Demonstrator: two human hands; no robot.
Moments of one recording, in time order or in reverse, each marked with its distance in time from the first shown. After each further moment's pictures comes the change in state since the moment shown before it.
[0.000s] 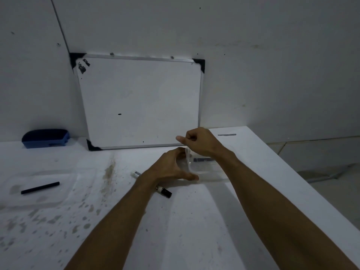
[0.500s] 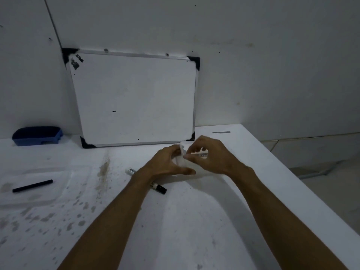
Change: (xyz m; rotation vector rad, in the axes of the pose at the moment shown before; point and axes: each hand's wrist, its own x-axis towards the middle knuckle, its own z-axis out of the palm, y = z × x) left_hand -0.001 0.000 0.000 -0.034 0.017 0.042; right_hand -0.073 0.005 -0.022 -0.120 0.034 -0.162
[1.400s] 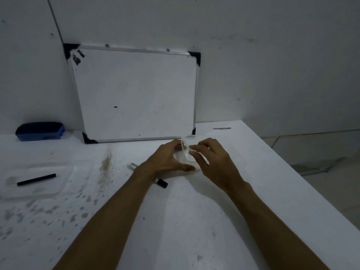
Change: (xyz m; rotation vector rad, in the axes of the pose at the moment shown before) left_hand 0.005 -0.003 0.008 0.109 0.031 -0.042; right_hand -0.040 -0.005 0.033 -0.298 0.468 -0.271
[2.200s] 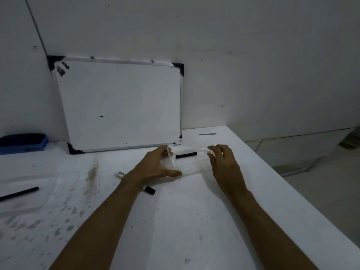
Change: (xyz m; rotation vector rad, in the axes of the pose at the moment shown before) left_hand -0.006 0.001 -0.004 -0.073 0.043 0.017; right_hand -0.036 0.044 -0.028 -0.233 0.017 0.287
